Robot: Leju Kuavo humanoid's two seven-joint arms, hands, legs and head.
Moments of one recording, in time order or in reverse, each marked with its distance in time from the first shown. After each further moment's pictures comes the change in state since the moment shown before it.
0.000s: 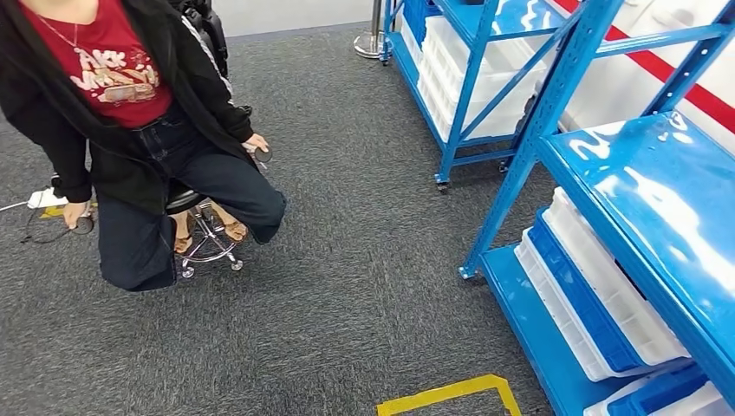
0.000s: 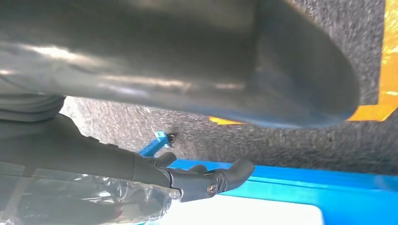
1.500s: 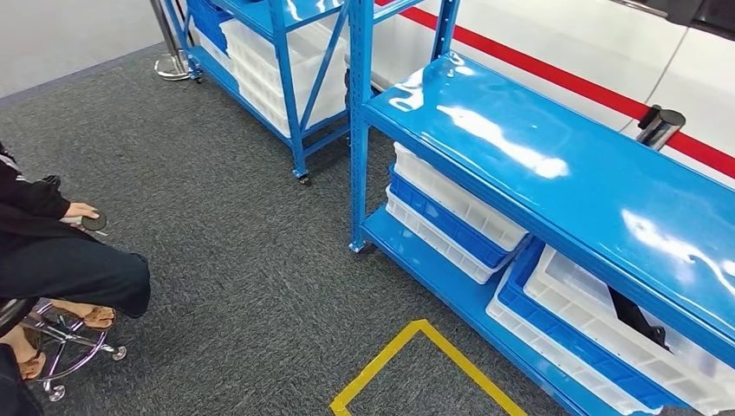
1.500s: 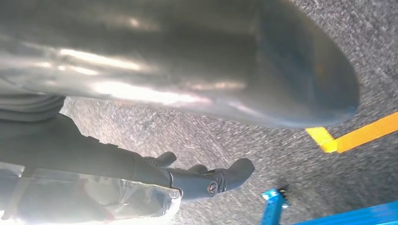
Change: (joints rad) left arm 0.003 0.001 0.000 0.000 -0.008 -0.001 0.003; right arm 0.004 0.015 -0.019 0.002 0.000 0.051 0.013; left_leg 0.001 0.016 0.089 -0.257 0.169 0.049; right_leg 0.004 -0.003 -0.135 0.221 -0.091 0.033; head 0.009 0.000
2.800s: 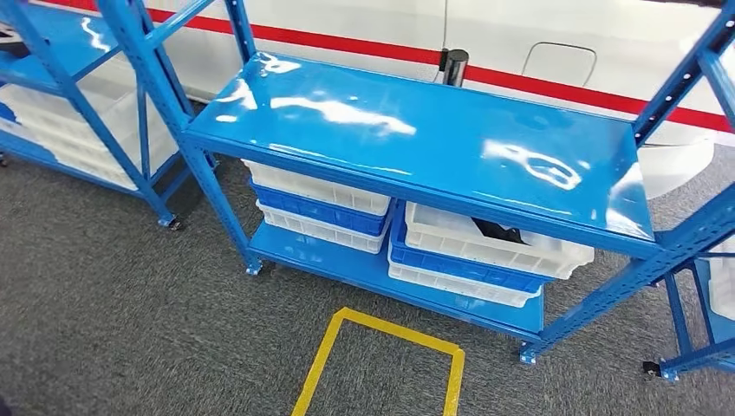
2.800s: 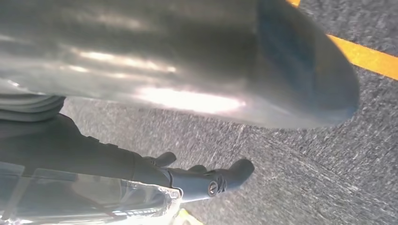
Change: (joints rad) left arm -0.005 -0.005 0.006 -0.003 0.007 0.008 0.002; right arm 0.000 0.007 0.001 0.000 0.029 0.013 -0.002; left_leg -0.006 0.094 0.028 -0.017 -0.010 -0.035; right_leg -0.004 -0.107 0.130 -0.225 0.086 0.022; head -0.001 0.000
